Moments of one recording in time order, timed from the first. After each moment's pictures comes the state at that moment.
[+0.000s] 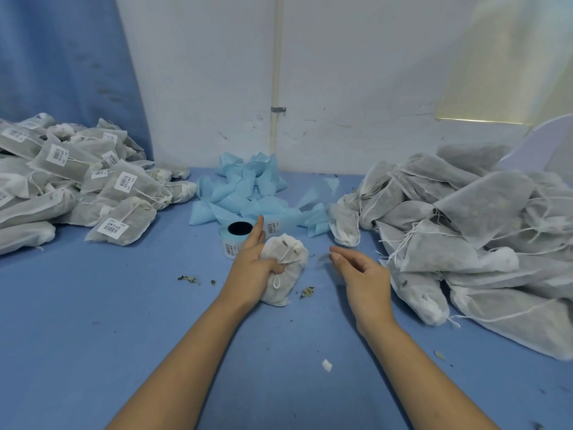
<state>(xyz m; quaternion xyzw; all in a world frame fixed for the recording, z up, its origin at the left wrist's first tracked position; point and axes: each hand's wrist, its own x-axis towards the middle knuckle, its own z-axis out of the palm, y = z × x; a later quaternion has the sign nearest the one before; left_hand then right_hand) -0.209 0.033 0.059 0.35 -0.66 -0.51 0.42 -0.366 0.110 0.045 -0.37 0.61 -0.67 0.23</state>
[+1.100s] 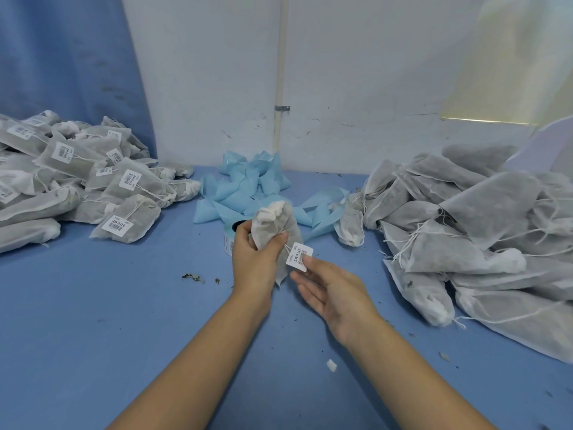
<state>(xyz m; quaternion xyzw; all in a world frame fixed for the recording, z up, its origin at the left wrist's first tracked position) -0.227 0.040 0.063 0.35 -0.44 -0.56 0.61 -0.317 0.116 0.072 -0.18 0.49 -0.66 0.55</state>
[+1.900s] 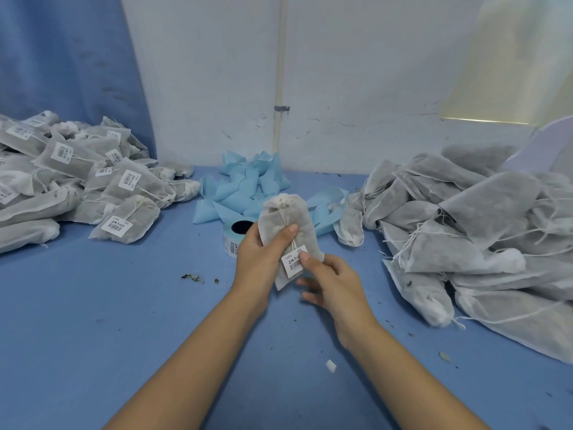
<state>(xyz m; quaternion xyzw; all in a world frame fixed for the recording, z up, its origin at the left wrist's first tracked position) -0.224 0.047 0.074 0.31 -0.47 -0.62 0.55 -0.316 0.116 0.069 -0.31 0.55 -0.64 0.44</state>
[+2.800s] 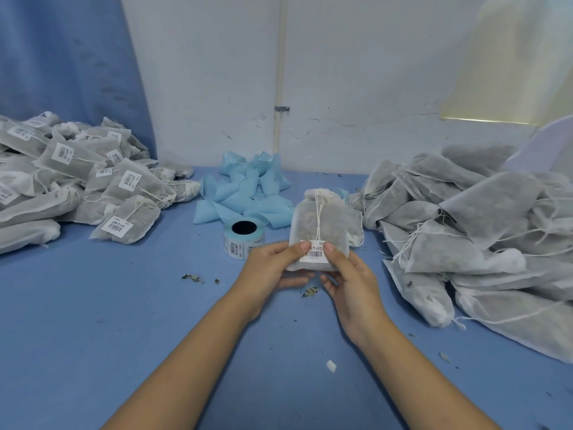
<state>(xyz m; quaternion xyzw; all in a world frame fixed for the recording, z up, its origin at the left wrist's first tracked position) -0.217 0.047 0.068 0.29 -0.55 -0.69 0.38 -0.339 0.111 0.059 -0.26 0.46 -0.72 0.45</state>
